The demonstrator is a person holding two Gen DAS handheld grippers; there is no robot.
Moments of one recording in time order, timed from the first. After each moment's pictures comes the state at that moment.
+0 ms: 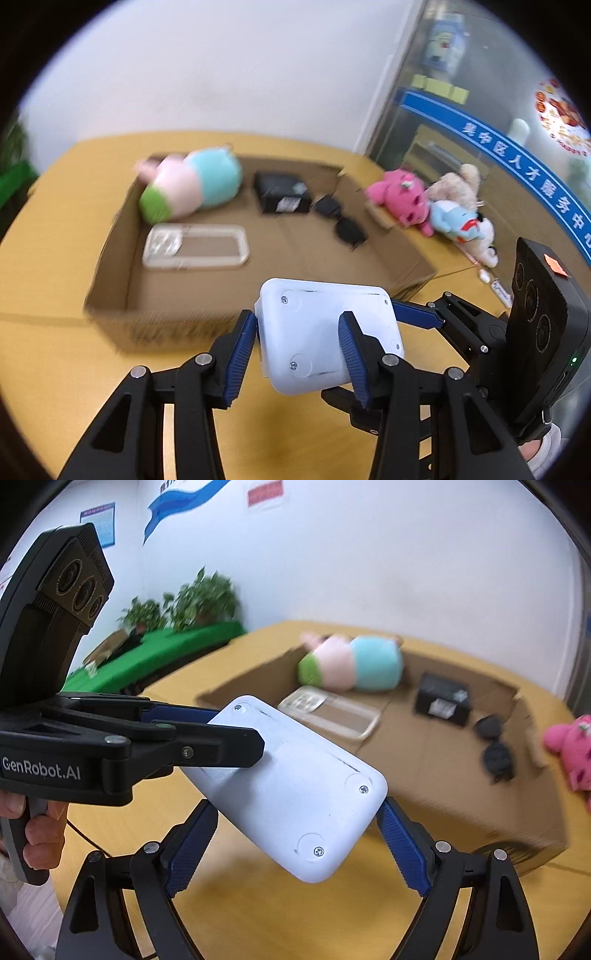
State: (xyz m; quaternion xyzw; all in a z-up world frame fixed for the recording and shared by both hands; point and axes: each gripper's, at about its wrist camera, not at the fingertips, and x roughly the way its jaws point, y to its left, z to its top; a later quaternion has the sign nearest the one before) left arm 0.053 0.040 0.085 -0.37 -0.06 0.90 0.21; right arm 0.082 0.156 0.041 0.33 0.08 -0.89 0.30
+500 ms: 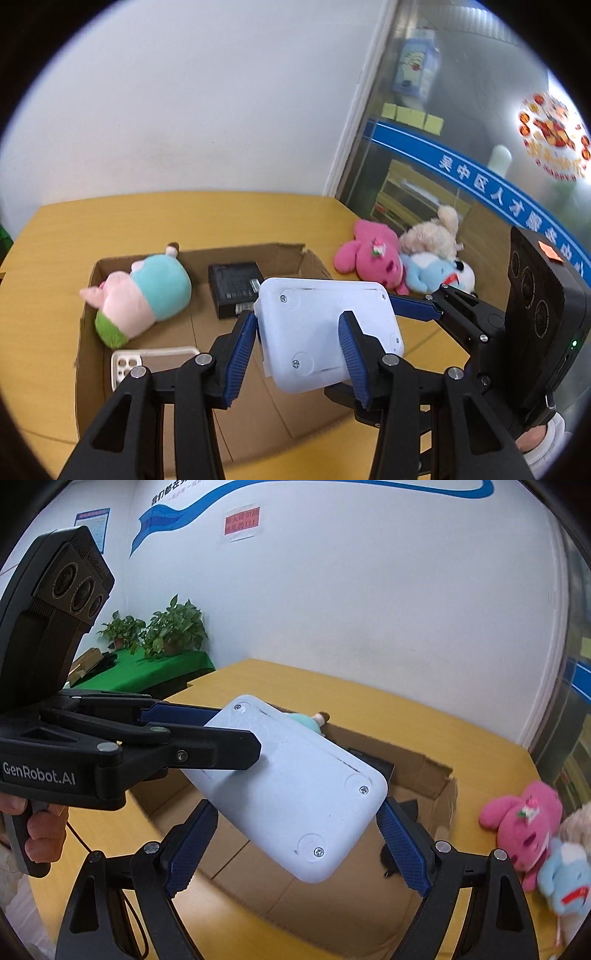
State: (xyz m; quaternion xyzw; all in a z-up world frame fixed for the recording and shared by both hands) left arm -0.048 0.081 0.168 -0.32 -0.06 0.91 0.25; right arm -0.020 0.208 0.141 0.29 0.12 -0.91 0.27
